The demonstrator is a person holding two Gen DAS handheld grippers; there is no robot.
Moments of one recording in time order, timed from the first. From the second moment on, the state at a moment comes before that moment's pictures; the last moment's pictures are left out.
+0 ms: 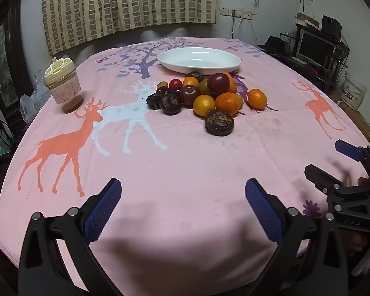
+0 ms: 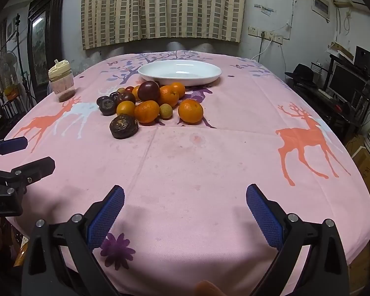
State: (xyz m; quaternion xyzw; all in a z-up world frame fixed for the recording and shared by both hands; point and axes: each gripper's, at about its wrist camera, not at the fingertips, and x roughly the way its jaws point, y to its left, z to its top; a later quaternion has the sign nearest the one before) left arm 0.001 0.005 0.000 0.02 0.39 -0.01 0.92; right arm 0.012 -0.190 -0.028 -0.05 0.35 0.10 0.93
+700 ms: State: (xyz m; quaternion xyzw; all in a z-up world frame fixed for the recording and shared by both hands) left arm 0.000 0.009 -0.004 0.02 0.39 -0.01 0.92; right arm 0.011 -0.182 -0.036 -0.05 0.36 0.10 0.93
